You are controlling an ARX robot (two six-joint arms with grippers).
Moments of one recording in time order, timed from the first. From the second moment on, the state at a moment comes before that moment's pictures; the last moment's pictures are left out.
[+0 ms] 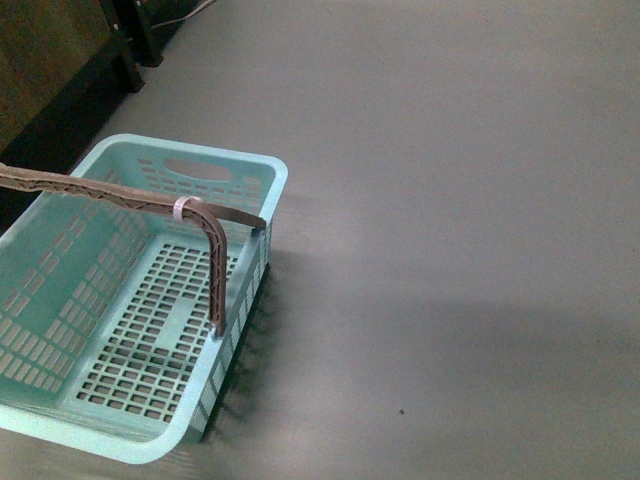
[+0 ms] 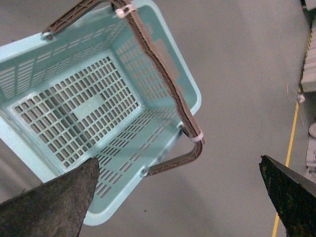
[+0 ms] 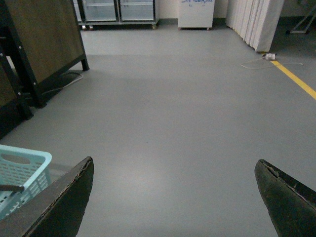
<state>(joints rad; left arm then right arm) 0.14 0.82 0.27 -0.03 0.23 -0.84 0.00 0.00 0.02 0.00 0.00 0.00</state>
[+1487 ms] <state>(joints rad) -0.06 2.20 0.99 0.46 0.03 -1.30 0.00 0.00 0.02 0.00 0.00 0.00</state>
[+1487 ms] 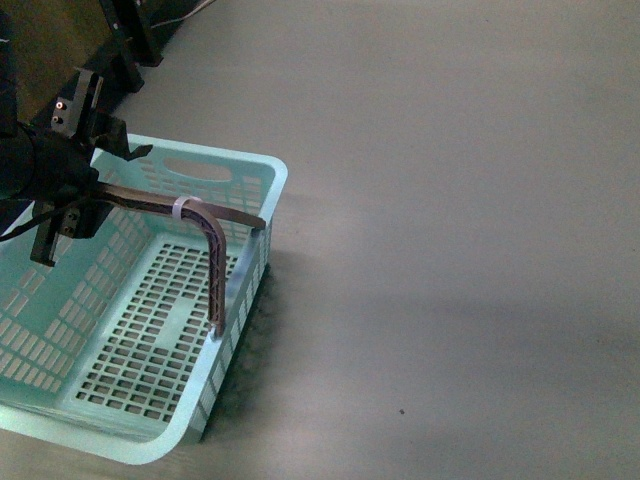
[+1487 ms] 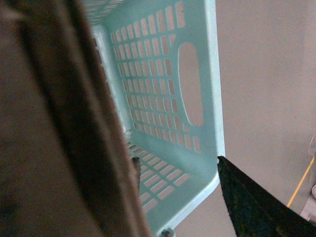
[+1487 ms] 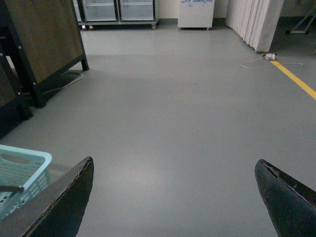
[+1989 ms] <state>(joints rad) -0.06 1.93 0.85 0.36 0.02 -1.36 0.00 0.00 0.02 0.00 0.00 0.00</state>
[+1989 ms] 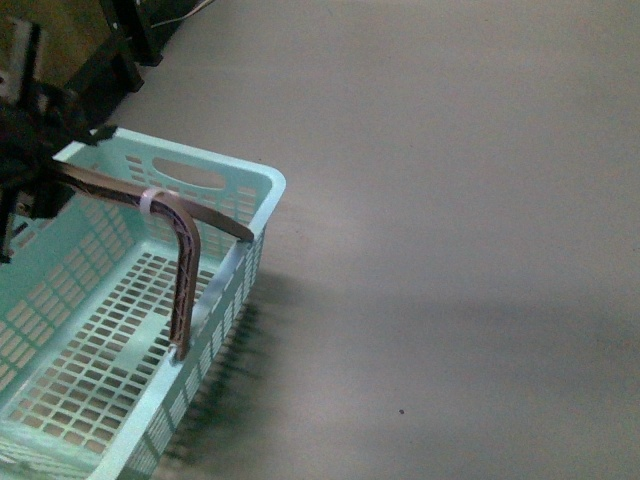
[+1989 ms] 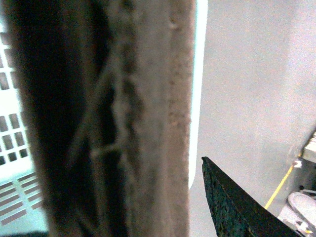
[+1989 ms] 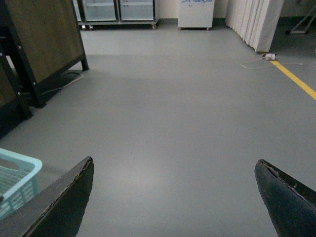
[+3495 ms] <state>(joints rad) -0.11 0.88 0.81 -0.21 0.00 -1.57 0.00 0.00 0.02 0.00 0.00 0.00</state>
